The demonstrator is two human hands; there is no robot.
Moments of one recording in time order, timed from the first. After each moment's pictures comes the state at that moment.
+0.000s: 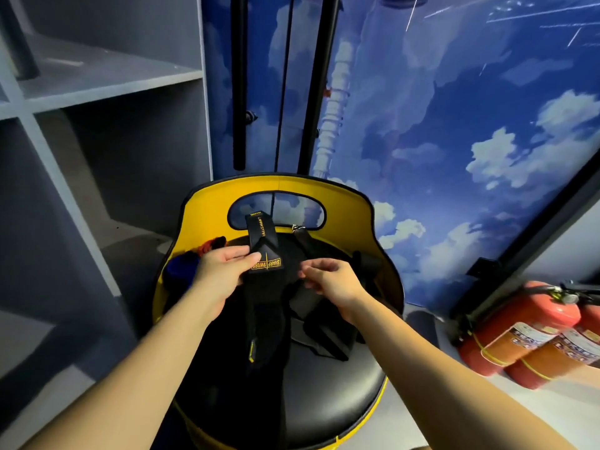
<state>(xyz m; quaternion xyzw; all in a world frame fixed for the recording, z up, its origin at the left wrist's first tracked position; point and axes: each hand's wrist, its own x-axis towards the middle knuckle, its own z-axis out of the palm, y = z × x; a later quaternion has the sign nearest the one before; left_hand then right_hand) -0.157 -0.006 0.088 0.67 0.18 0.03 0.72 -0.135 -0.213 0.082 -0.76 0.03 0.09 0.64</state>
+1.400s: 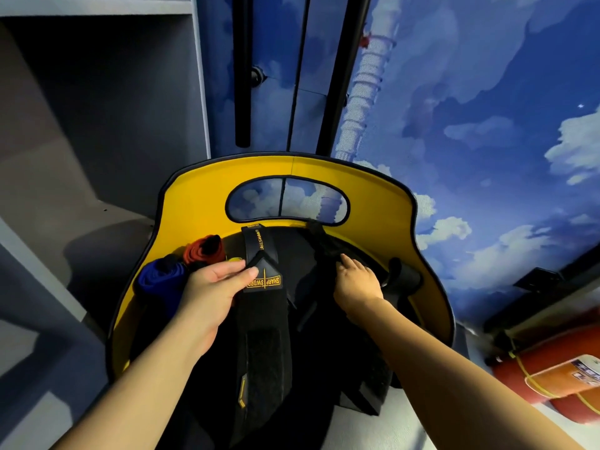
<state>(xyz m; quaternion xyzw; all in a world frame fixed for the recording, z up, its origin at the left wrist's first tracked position) -0.093 0.008 0.009 0.61 0.21 0.03 0.76 0.018 -0.241 -0.040 -0.99 -0.10 0.07 -0.01</state>
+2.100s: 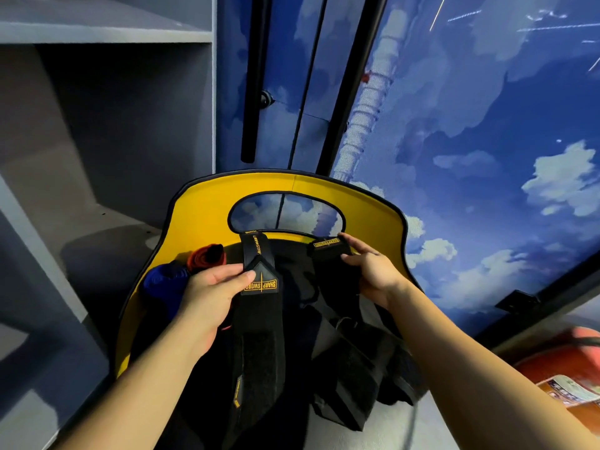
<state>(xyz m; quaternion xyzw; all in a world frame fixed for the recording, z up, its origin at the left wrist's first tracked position) -0.101 0.012 0.026 0.59 0.22 0.04 0.78 0.010 -0.251 0.054 -0.63 0.05 0.19 0.75</state>
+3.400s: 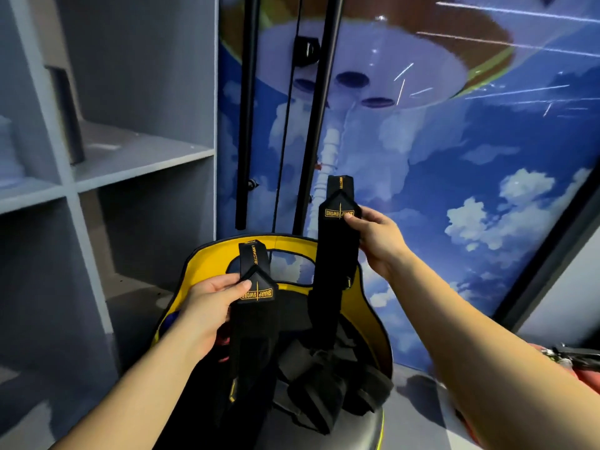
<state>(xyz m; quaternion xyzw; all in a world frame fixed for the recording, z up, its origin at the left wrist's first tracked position) -0.188 -0.014 0.171 0.60 0.13 0.08 0.78 -0.080 -0.268 0.266 -0.66 -0.07 -0.03 0.75</state>
